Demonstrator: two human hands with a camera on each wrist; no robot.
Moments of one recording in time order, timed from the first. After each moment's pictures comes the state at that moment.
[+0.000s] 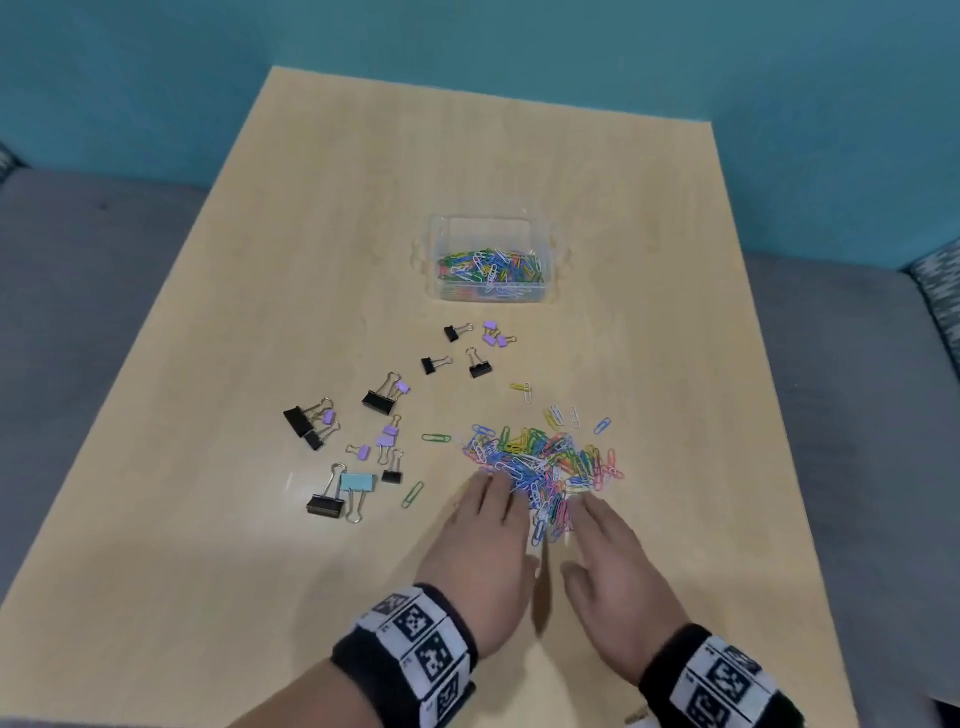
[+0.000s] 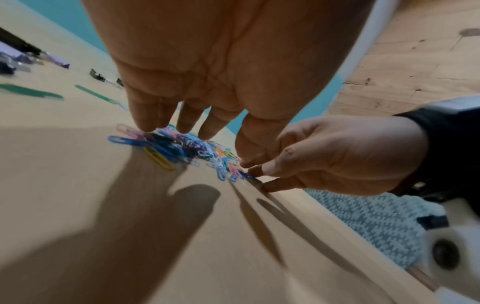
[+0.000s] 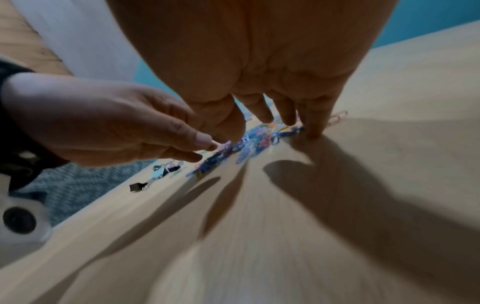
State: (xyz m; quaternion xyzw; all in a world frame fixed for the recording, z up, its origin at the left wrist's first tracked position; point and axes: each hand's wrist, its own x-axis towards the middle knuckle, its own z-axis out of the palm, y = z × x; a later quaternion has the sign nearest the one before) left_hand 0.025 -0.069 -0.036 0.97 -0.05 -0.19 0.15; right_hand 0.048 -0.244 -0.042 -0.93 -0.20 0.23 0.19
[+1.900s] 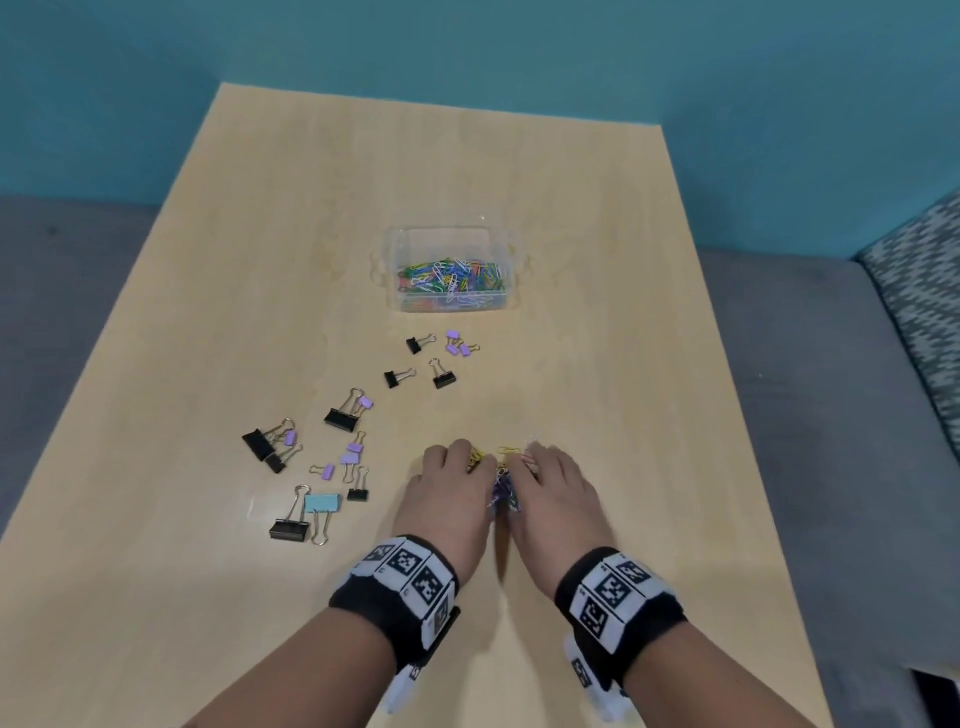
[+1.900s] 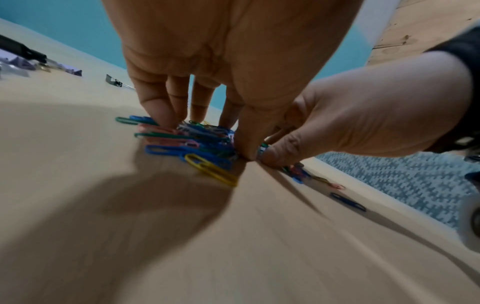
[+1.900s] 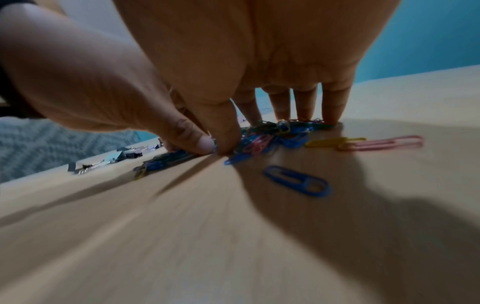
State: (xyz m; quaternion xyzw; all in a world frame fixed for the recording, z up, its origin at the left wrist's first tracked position) left_hand 0.077 -0.065 -0.051 0.98 -0.01 -0.15 0.13; right_hand 0.095 -0.205 -0.050 -0.96 -0.19 0.19 0.08
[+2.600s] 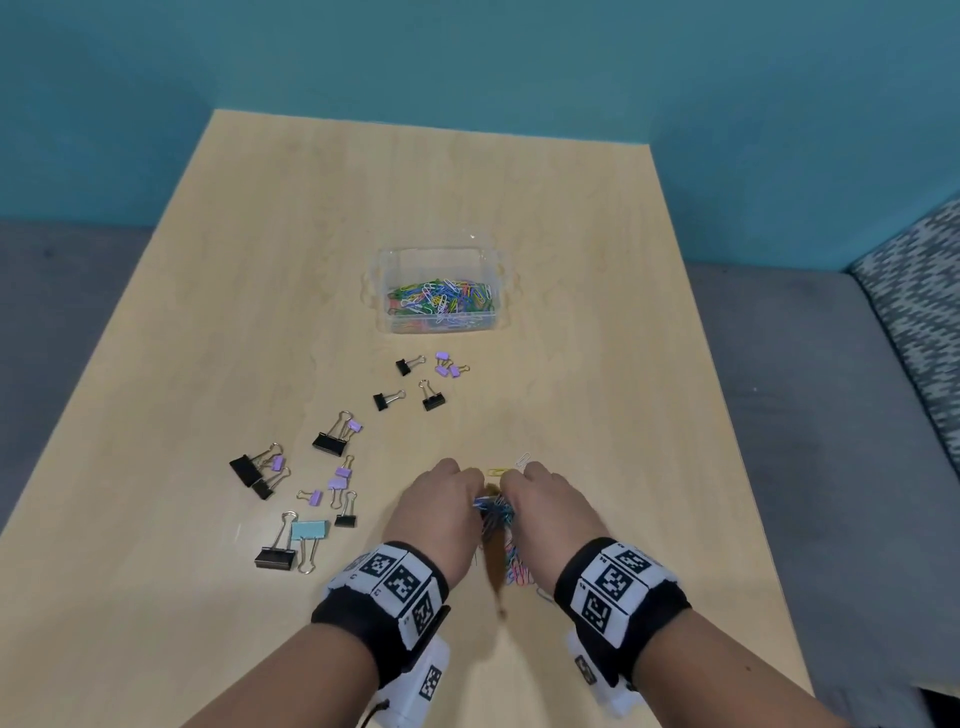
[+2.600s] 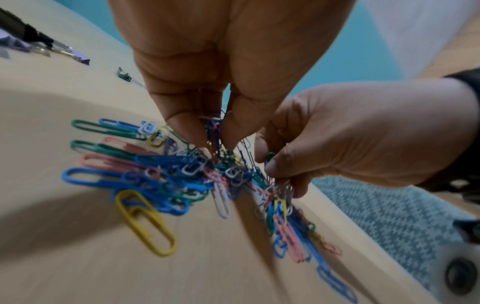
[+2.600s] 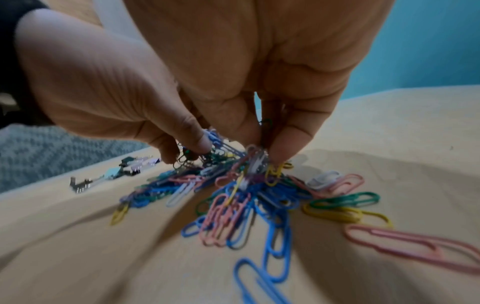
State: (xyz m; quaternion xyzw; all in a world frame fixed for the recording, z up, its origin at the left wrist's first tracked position) left_hand 0.098 -0.063 -0.033 0.95 0.06 -0.17 0.23; right_hand 0.126 -0.199 -0.015 -0.94 -0.21 0.27 0.09
